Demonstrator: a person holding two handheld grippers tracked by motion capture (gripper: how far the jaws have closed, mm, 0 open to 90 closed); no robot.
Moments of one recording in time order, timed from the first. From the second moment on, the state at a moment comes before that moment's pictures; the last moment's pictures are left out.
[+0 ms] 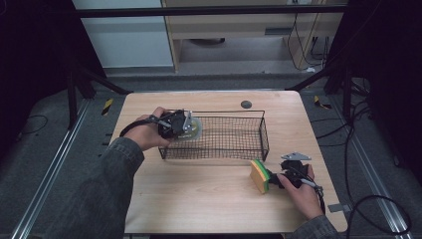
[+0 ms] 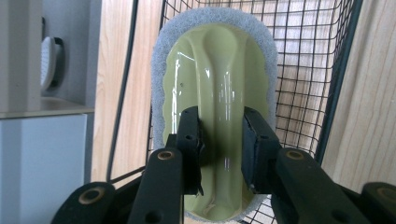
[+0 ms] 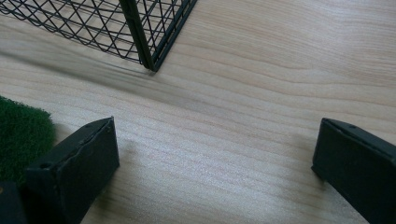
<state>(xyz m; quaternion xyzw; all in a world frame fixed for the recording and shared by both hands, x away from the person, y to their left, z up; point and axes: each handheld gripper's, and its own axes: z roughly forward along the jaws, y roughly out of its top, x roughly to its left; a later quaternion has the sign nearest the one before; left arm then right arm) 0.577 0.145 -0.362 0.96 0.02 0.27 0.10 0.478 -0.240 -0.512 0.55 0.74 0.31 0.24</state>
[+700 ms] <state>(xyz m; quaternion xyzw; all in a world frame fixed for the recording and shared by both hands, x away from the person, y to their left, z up) 0.587 0.147 -0.382 0.96 0.03 0.24 0.09 0.478 -0.240 -0.512 0.55 0.74 0.31 0.24</state>
